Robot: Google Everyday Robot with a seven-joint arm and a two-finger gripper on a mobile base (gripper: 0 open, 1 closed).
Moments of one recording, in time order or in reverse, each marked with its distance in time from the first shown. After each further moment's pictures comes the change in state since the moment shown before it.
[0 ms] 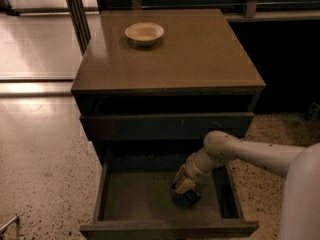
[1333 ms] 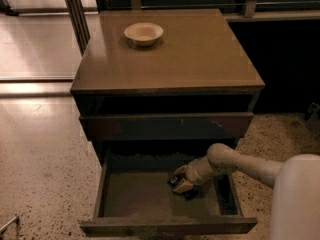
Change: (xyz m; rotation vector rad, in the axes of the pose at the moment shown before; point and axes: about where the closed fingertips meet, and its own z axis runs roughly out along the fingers) arm 0.043 -0.041 0.063 0.080 -0.116 0.044
